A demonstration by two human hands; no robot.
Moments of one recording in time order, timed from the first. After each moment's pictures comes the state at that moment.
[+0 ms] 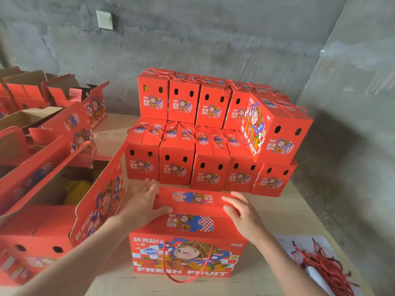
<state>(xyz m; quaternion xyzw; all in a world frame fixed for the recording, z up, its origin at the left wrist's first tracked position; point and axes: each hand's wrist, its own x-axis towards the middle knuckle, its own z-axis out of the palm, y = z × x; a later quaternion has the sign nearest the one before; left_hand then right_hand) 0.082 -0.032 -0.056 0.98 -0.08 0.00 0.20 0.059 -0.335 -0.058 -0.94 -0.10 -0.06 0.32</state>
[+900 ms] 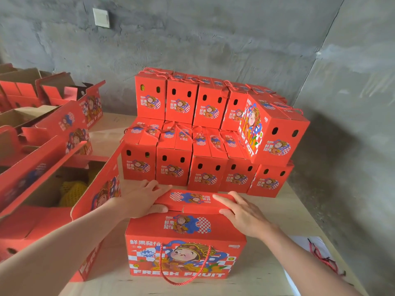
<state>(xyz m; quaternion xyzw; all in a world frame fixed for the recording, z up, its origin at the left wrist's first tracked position) 0.115 -0.021 -0.044 0.97 -0.24 -0.09 -0.01 0.080 -0.349 -0.049 -0.98 -0.17 0.03 0.09</state>
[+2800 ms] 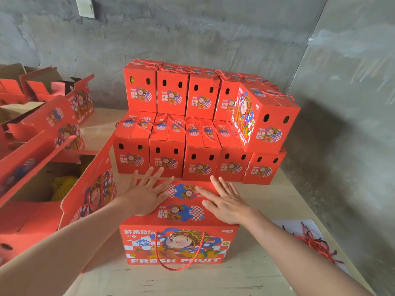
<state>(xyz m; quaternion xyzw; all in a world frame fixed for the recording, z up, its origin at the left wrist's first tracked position) 0.109 -0.047 -0.065 0.98 -0.19 -0.05 -0.02 0.073 -0.321 -0.050 -0.98 -0.19 0.09 0.04</state>
